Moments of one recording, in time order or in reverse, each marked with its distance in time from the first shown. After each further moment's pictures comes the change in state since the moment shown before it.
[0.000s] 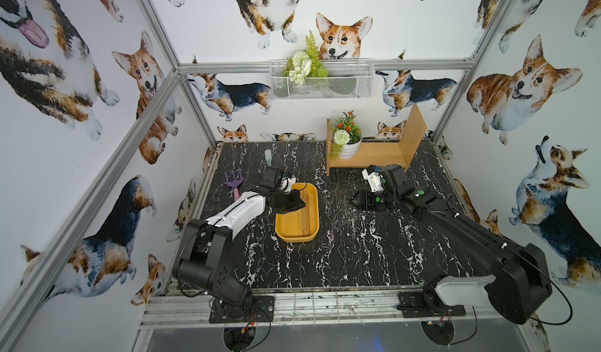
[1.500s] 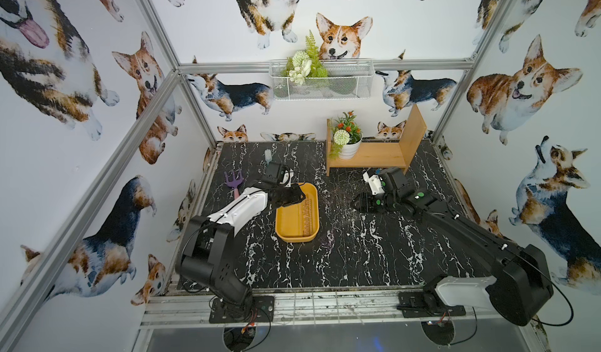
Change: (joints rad) left arm -0.012 -0.008 0.083 -0.026 -0.176 -0.016; right arm 0.014 -0.003 -0.023 -0.019 0.034 -0.006
